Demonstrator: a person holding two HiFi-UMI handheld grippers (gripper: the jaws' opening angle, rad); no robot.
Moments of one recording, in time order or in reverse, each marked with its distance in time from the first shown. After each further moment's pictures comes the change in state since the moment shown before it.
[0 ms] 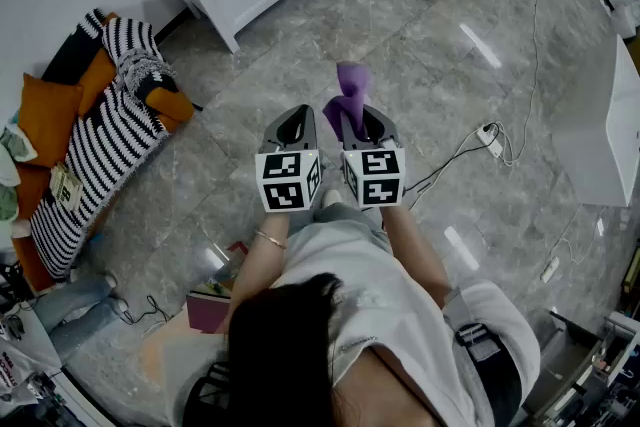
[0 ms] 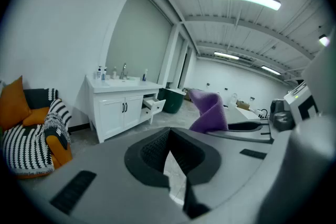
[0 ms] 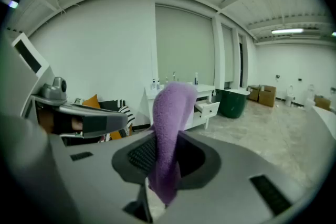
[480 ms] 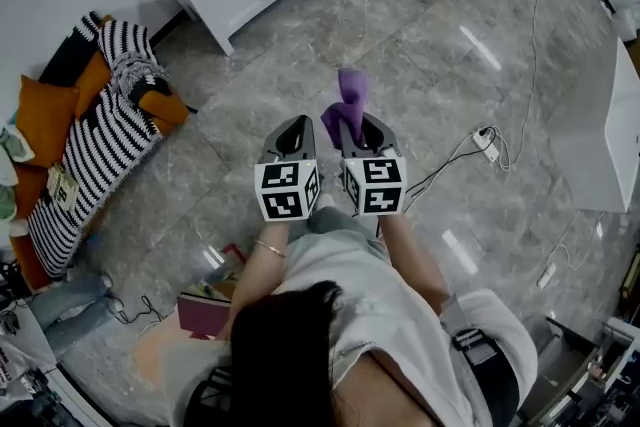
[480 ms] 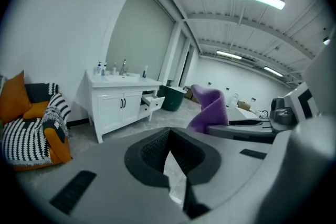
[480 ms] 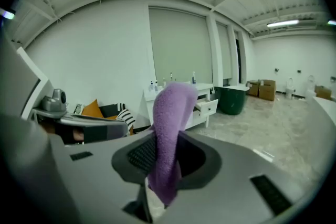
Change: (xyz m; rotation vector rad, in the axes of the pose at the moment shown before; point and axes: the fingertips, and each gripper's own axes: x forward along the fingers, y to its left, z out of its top) left arm 0.021 -0.031 -0.013 -0.028 0.016 0.013; right arm -0.006 -0.037 -0.007 0.057 -0.012 0.025
